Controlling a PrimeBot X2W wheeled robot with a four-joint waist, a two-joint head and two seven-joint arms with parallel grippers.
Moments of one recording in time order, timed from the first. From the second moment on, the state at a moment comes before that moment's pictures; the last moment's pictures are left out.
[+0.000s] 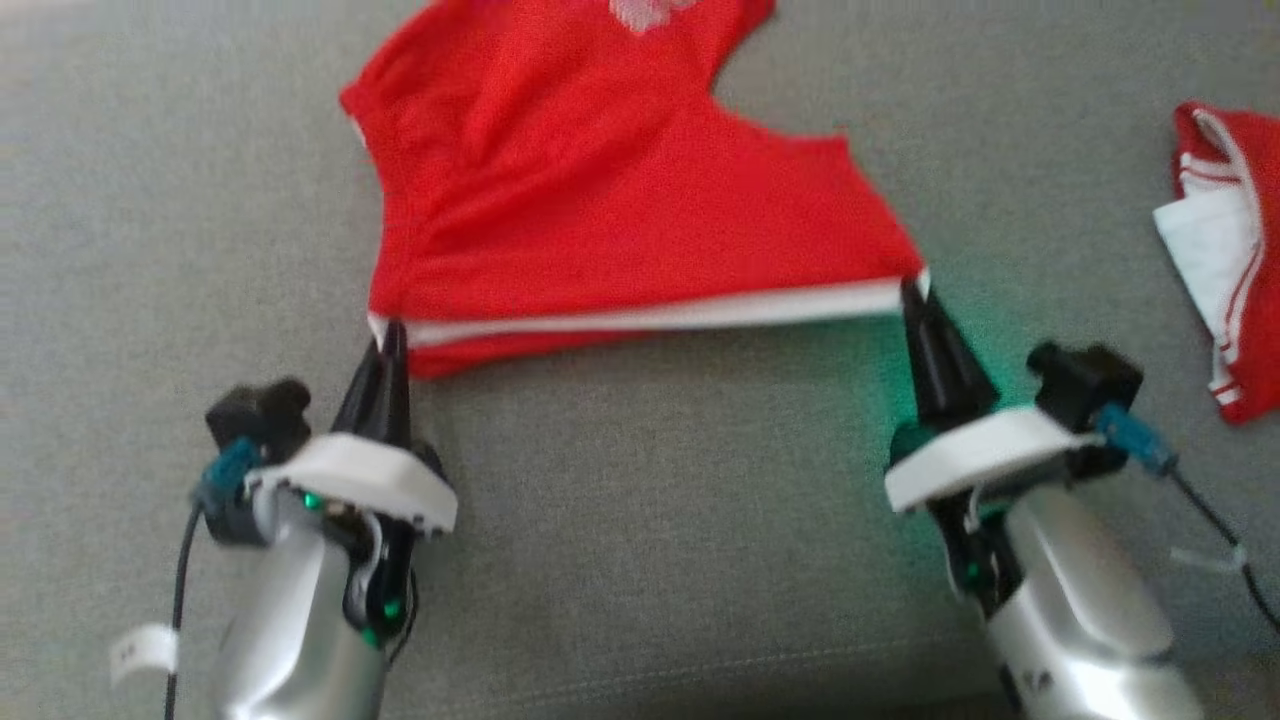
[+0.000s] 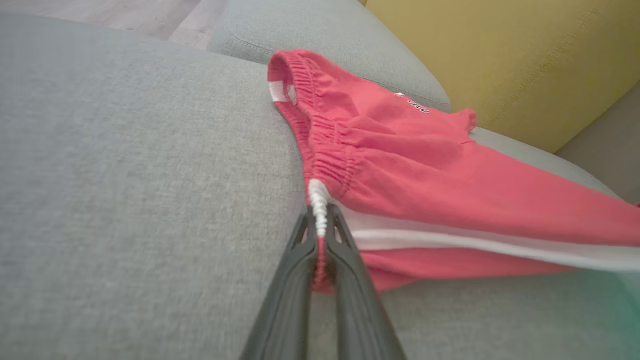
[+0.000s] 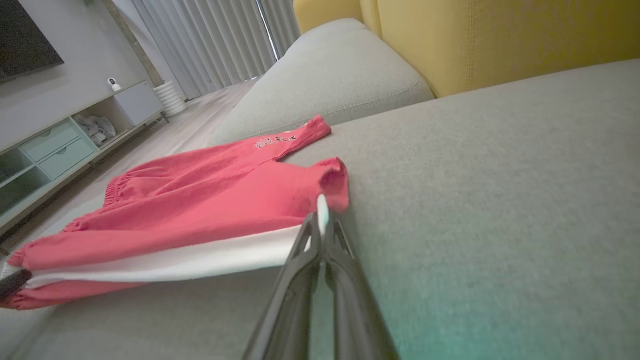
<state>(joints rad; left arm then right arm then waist) -0.37 0.03 -0.17 0.57 -0.36 -0.06 -0.26 -0.41 -0.07 0.23 0.55 0.38 0.12 -0.26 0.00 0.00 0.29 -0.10</state>
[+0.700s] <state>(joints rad) 0.04 0.04 -0.21 0.38 -0.40 -0.05 -0.26 0.03 -0.13 0.25 0.21 0.41 0.12 -0.09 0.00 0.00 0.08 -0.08</state>
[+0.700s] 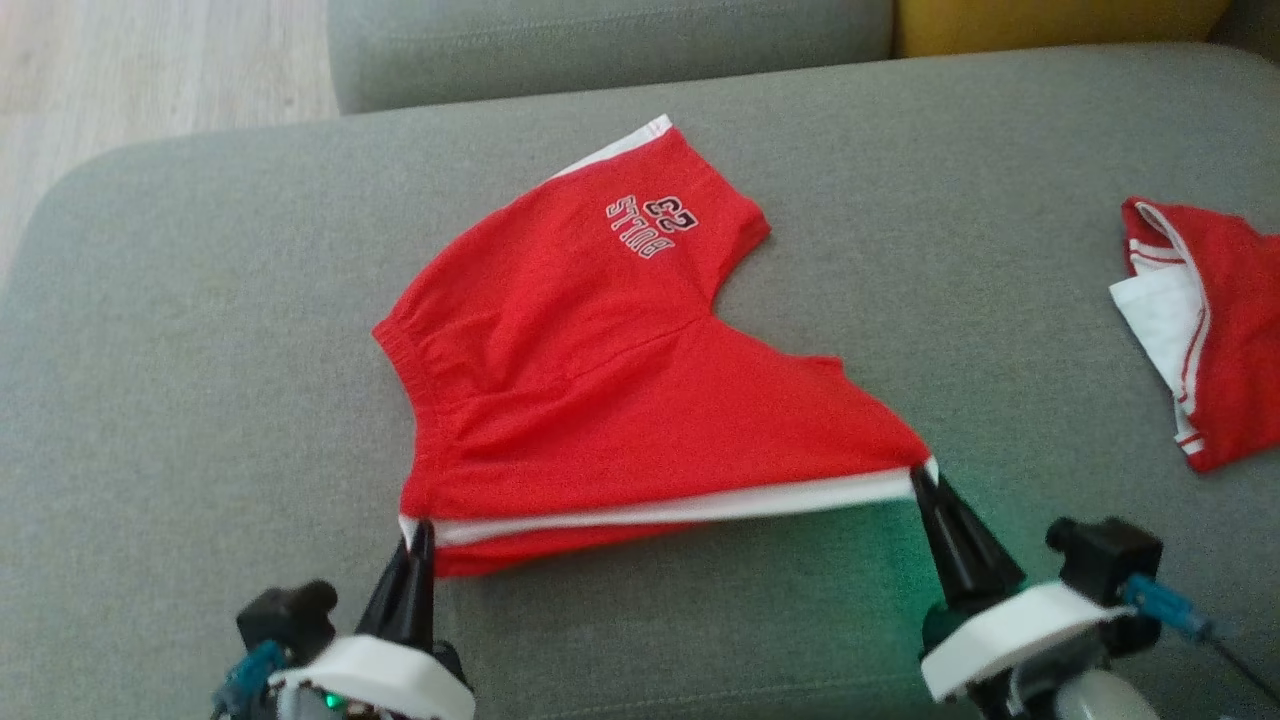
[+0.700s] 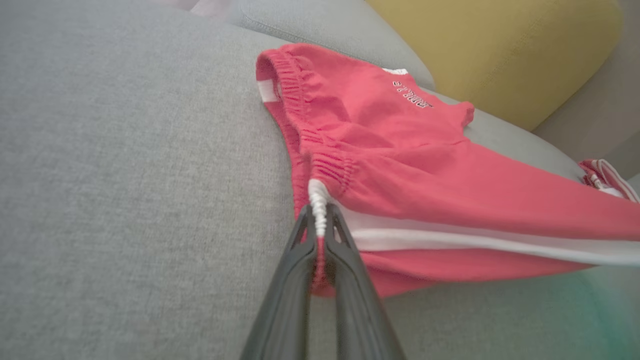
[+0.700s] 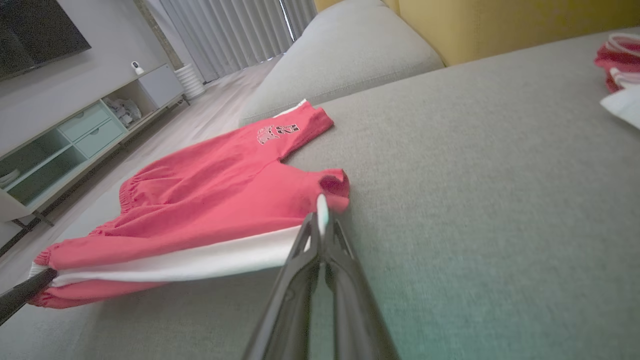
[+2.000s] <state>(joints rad) -0.58 0.03 -0.35 0.34 -0.56 0.13 -0.26 -1.10 -0.11 0.18 1.00 0.13 0.12 -0.18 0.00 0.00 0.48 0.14</state>
